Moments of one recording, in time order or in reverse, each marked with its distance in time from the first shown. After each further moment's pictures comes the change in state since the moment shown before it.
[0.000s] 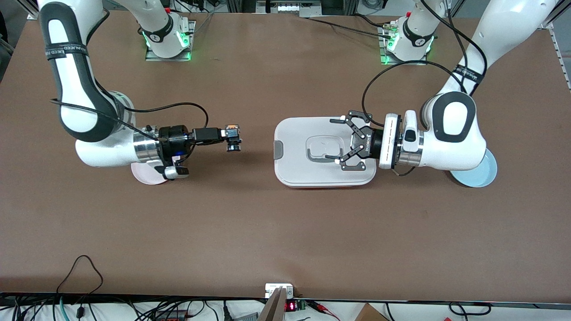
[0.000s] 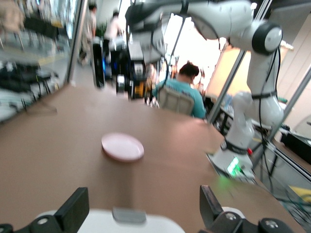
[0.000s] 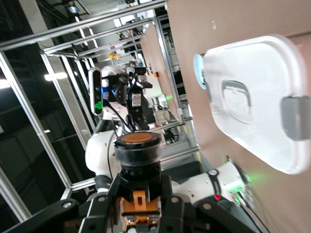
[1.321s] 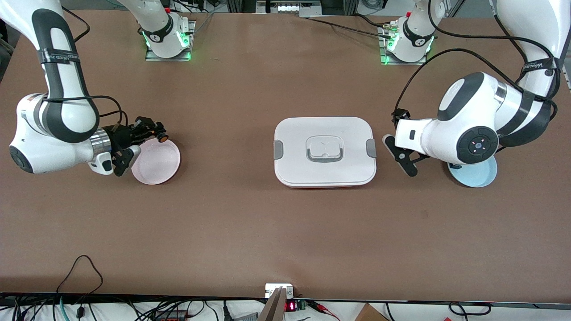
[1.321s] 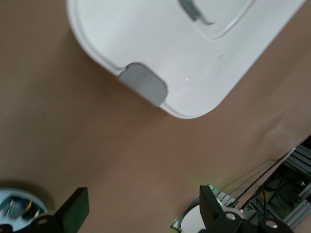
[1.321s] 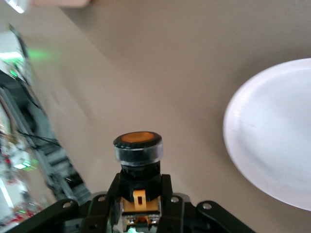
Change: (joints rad) left arm -0.039 -0.010 -0.024 0.255 1.226 -0.557 -1.302; right arm -0.203 -0.002 -0.005 0.006 -1.091 -0.080 -0.521
